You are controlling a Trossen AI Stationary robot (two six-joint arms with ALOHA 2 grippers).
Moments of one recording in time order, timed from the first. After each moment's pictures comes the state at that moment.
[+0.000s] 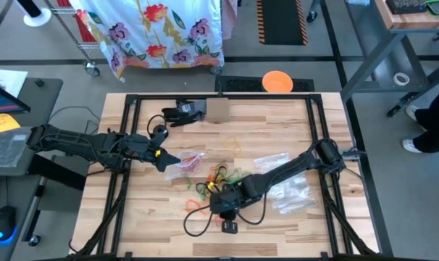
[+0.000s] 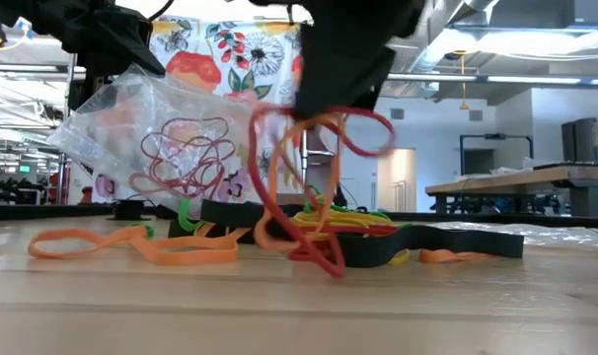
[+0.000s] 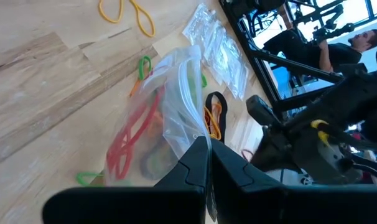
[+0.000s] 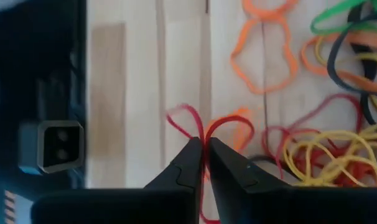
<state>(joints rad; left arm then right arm) -0.10 0.70 0.50 -0.27 -0.08 -1.05 0.37 2.08 1.65 -0.59 -0.13 0.49</state>
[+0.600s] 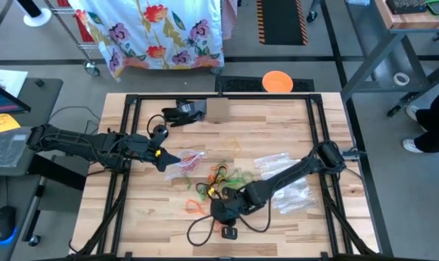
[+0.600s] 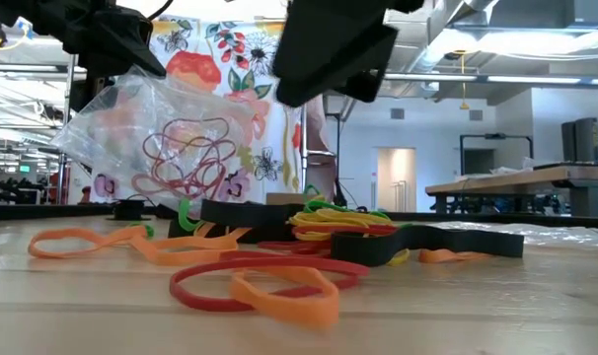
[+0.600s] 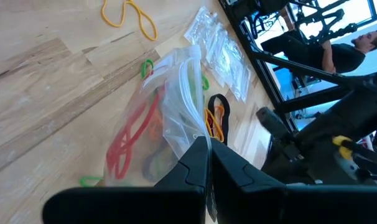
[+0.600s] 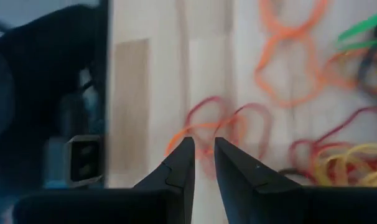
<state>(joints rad) -0.10 0.70 0.50 -0.27 -0.09 -1.03 0.43 2.08 1.65 -0.55 -0.01 0.52</state>
